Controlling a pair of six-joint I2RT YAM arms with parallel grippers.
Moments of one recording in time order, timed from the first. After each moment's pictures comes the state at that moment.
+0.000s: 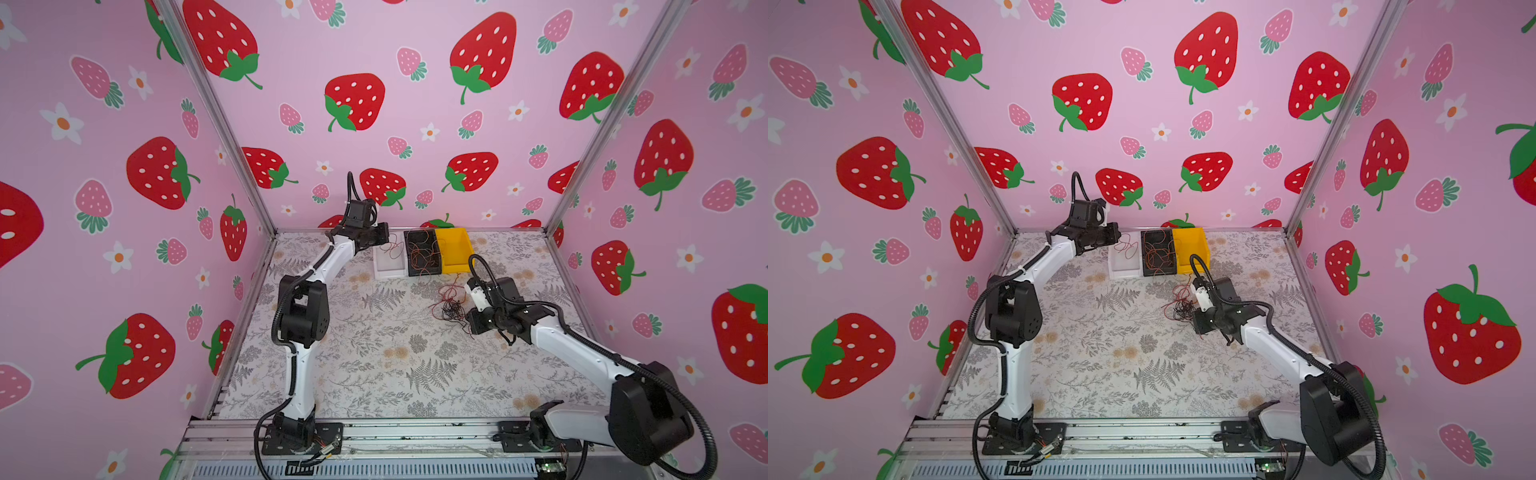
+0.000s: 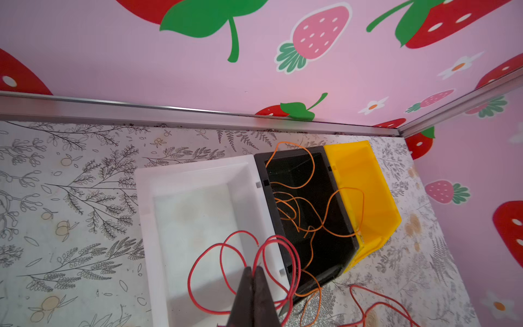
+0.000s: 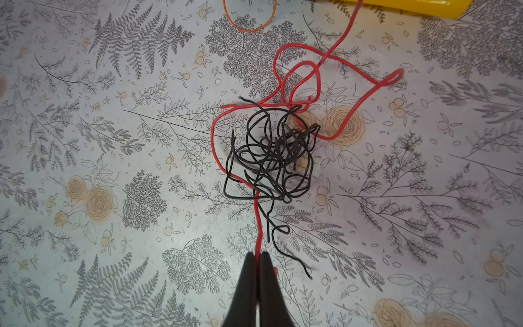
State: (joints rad) left arm -0.28 2.20 1.98 -0.45 0.24 -0.34; right arm 0.51 1.29 0.78 -0.41 -0.18 0.04
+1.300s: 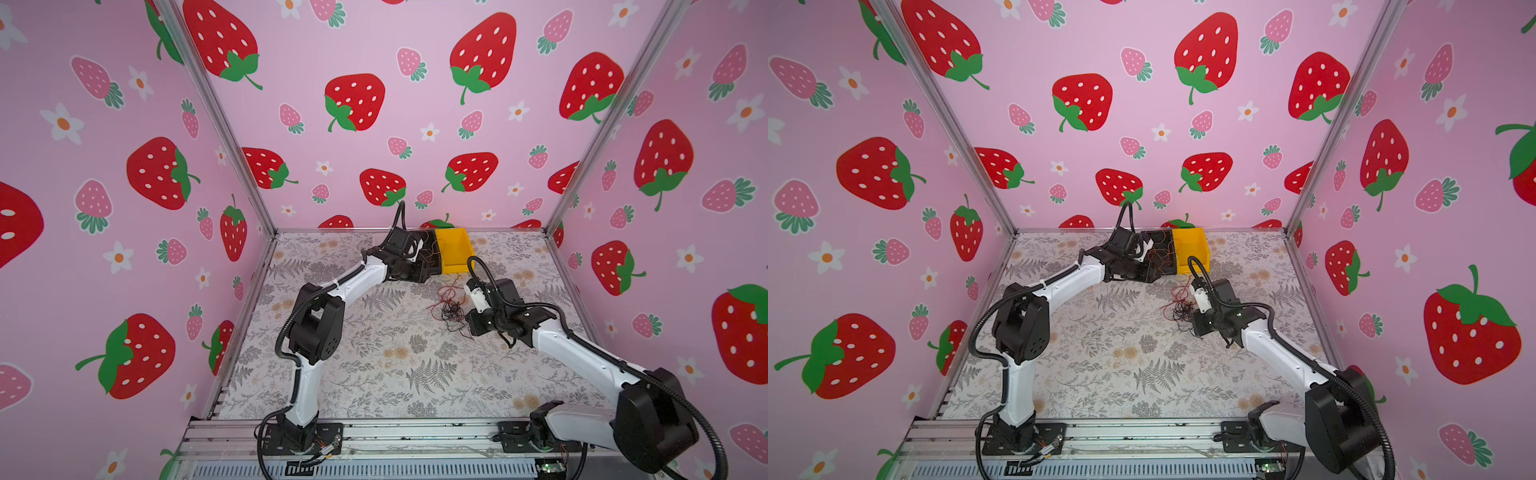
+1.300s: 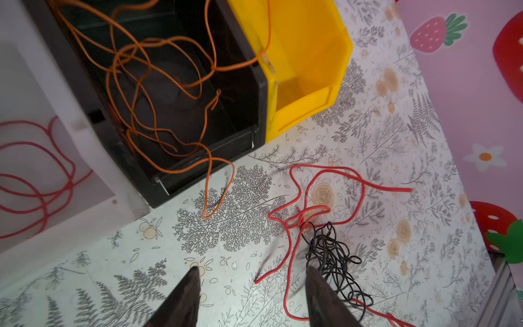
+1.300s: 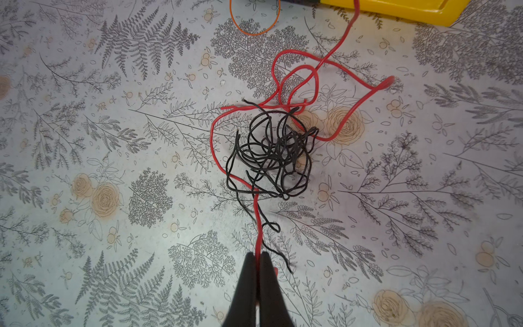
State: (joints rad) left arm -0.54 2.11 1.73 -0.53 0.29 -0.30; right arm 0.55 1.25 0.78 -0.44 -0.14 0.06
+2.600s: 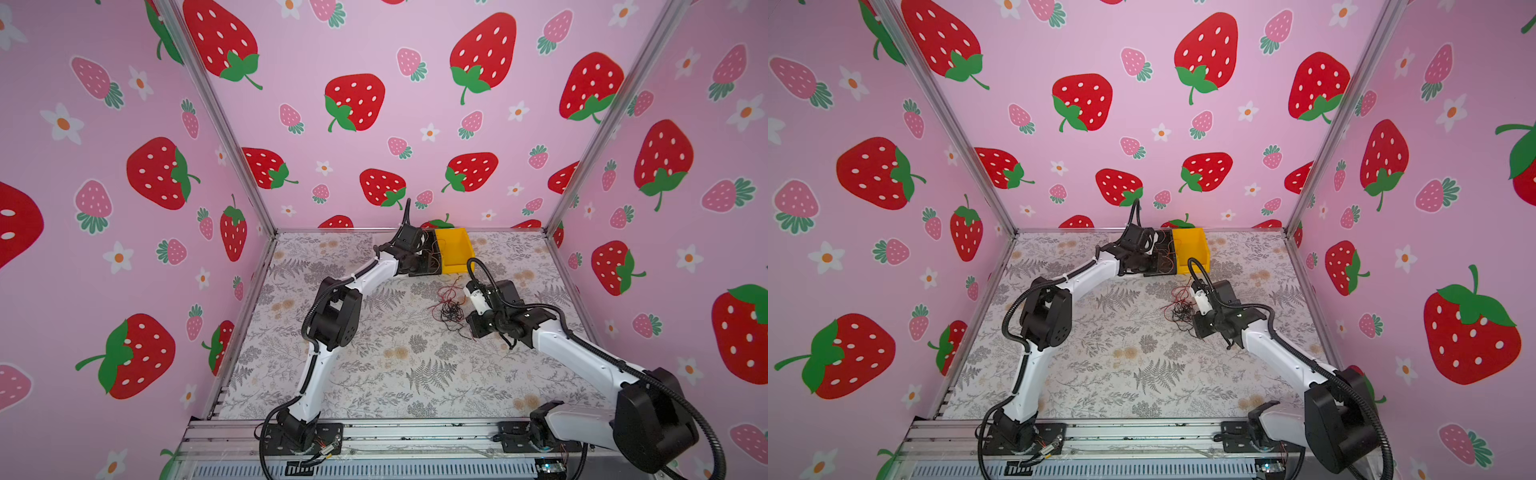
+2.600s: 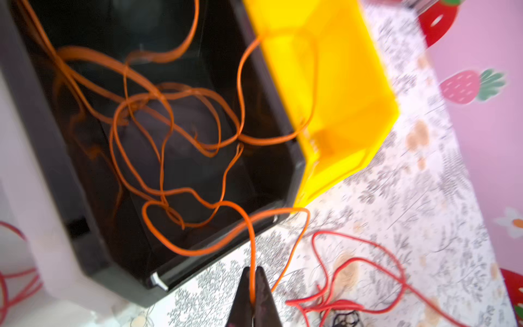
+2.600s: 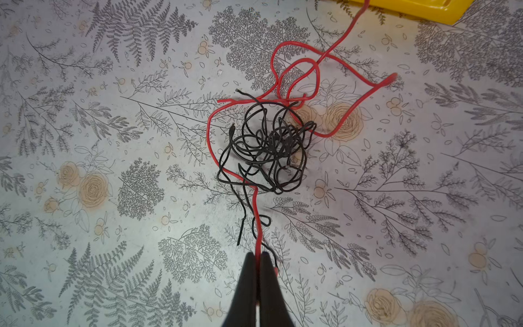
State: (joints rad) left arm -0.54 2.32 2.01 -0.50 0.20 -0.39; right arm 0.53 1.26 0.77 -0.44 -0.14 0.01
